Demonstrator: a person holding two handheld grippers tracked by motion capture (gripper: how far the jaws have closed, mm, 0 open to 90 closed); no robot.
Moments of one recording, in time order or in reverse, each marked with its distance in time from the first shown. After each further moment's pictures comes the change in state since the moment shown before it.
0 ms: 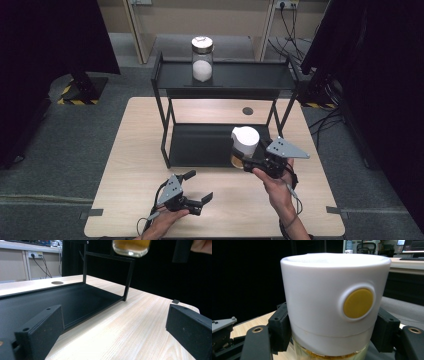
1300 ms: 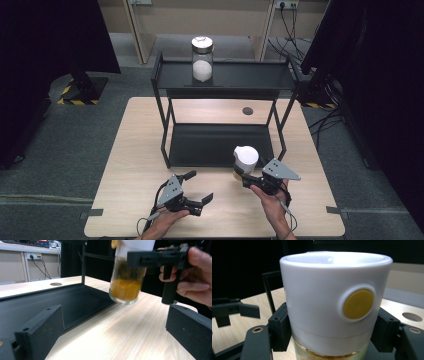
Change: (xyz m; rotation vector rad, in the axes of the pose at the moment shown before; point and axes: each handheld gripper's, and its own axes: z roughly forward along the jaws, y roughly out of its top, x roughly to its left) left arm 0.000 0.001 0.000 -0.006 -0.006 0.005; right arm 0.010 -0.081 -0.001 0.015 -0.079 -0.009
